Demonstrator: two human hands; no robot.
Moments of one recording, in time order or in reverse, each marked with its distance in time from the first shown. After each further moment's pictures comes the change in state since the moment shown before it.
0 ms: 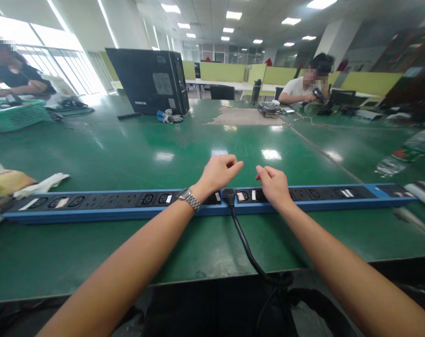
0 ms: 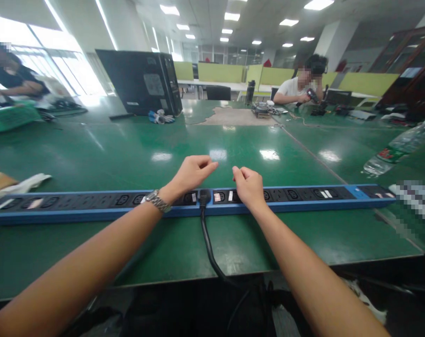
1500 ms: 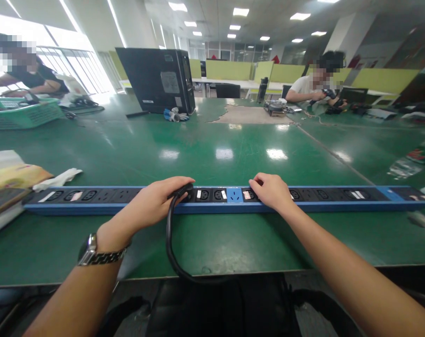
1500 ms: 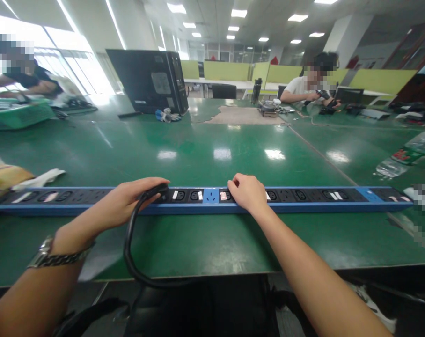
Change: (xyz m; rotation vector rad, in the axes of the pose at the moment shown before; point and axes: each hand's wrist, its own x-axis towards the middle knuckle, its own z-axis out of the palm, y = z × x) left_hand -0.115 -0.051 -0.109 0.281 -0.222 0.000; right_hand -0.007 -0.013 0.007 -0.657 -0.303 -0.023
